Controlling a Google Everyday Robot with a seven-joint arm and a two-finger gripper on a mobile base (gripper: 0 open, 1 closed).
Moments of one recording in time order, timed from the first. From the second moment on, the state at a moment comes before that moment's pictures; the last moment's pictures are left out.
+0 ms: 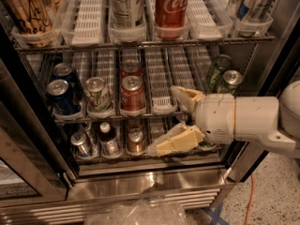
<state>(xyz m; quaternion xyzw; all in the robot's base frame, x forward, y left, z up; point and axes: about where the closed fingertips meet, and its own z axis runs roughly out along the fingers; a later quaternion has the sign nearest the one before) 0.432 -0.031 0.889 -0.48 0.65 0.32 0.48</state>
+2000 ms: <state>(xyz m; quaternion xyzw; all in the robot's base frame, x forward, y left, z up) 0.470 0.006 0.881 -0.40 0.65 0.29 0.57</state>
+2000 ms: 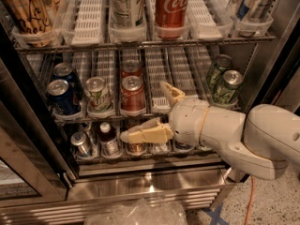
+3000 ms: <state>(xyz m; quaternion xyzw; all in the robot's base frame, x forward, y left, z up) 0.496 0.049 0.856 -0.33 0.66 0.31 0.60</state>
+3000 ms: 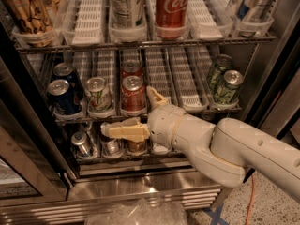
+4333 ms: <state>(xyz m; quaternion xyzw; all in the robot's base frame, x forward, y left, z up) 0.520 0.047 0.846 -0.30 0.69 0.28 0.59</state>
